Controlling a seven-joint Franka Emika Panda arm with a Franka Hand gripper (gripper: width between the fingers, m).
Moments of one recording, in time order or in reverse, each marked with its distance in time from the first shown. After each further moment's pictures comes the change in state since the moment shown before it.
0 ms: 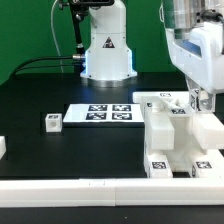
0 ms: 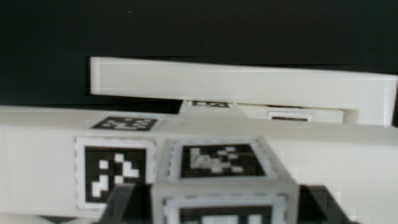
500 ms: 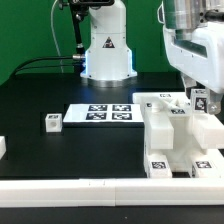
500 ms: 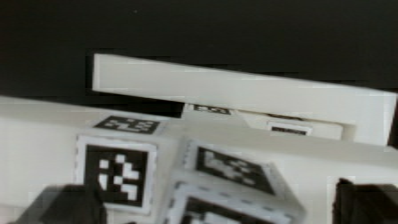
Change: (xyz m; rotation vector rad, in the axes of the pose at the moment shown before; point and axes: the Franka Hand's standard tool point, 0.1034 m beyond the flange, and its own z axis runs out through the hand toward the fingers) arm -0.001 0.000 0.001 -0.001 -0.002 -0.111
